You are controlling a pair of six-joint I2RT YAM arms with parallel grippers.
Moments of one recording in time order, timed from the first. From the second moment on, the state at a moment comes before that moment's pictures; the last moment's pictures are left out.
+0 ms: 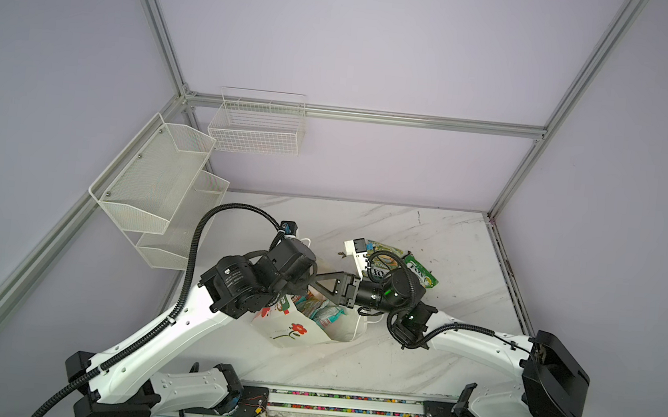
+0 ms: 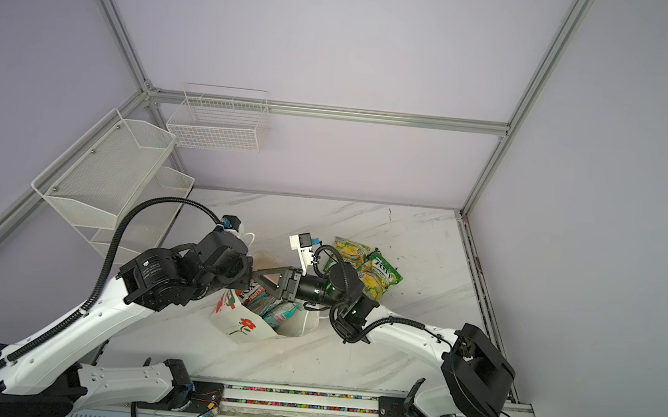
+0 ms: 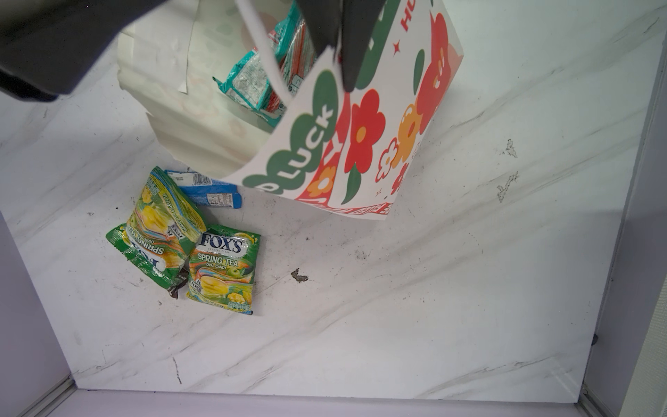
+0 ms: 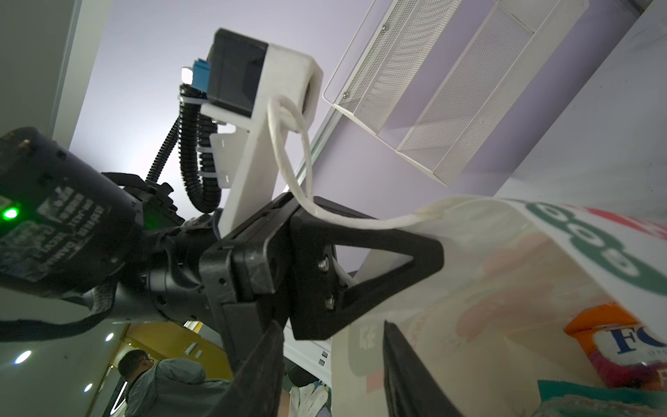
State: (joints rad) left arm -0.84 1.13 1.42 -1.20 -0.47 -0.68; right arm 0.98 1.42 0.83 0.79 -0.51 1.09
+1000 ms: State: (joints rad) left arm -0.84 1.13 1.42 -1.19 -0.47 -0.68; right arm 0.98 1.09 0.84 0.36 -0.31 0.91
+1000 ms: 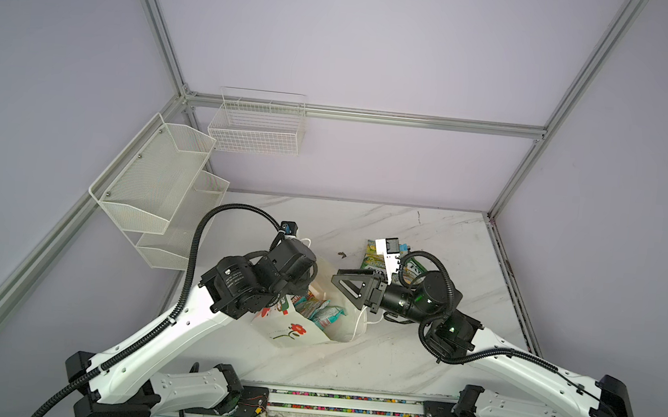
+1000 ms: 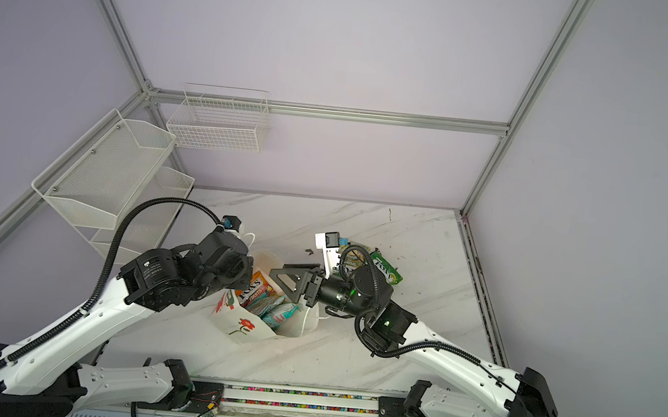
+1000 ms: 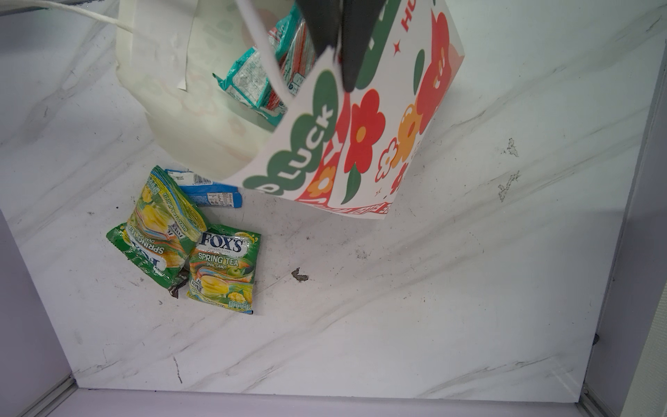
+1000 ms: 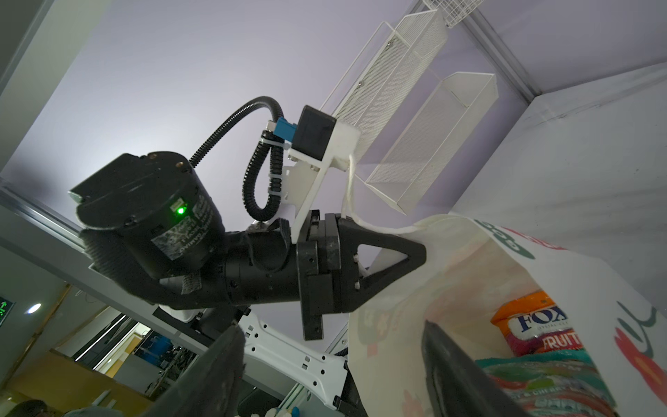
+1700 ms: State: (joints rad) left arm -0.84 1.13 1.42 -1.19 -0.47 -0.68; right arm 0.92 0.98 0.89 -0.03 -0.02 0.83
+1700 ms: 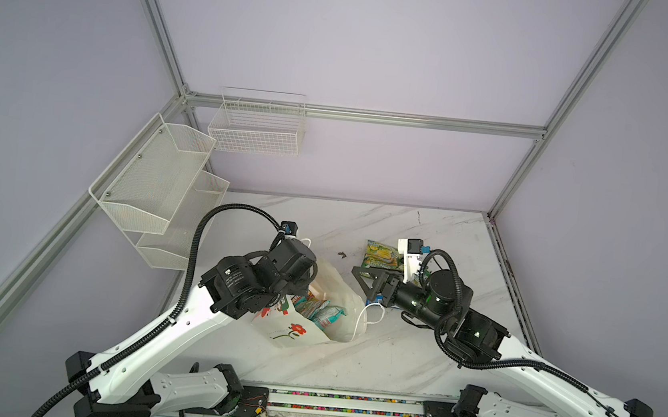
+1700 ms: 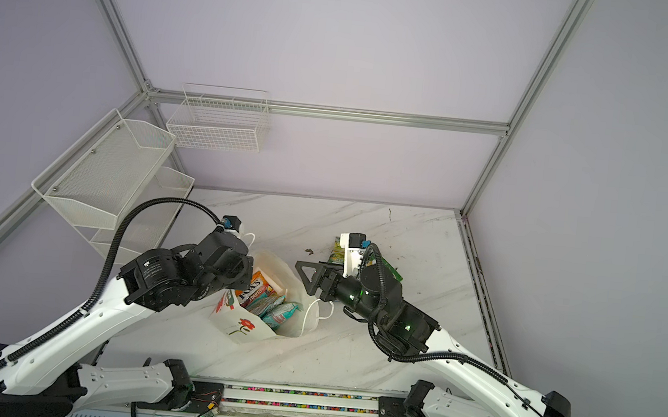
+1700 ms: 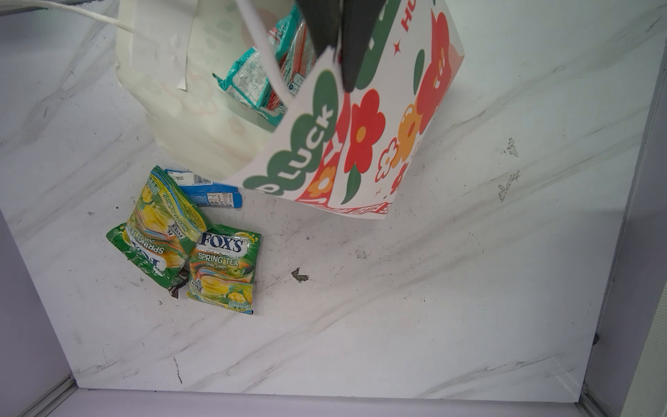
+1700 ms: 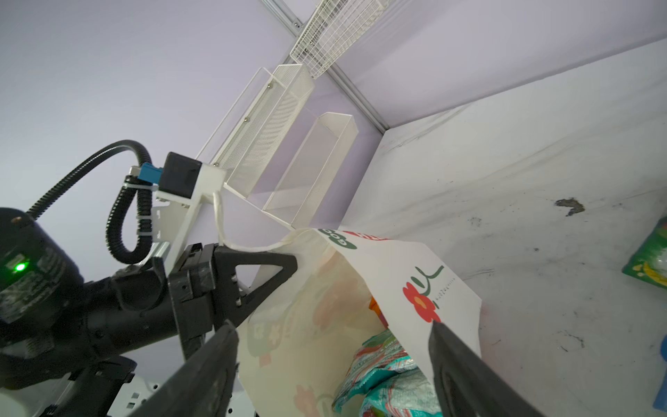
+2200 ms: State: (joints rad) left arm -0.84 1.13 1.42 -1.19 -0.47 -0.68; right arm 0.66 0.95 0.78 -0.08 -0.12 0.89
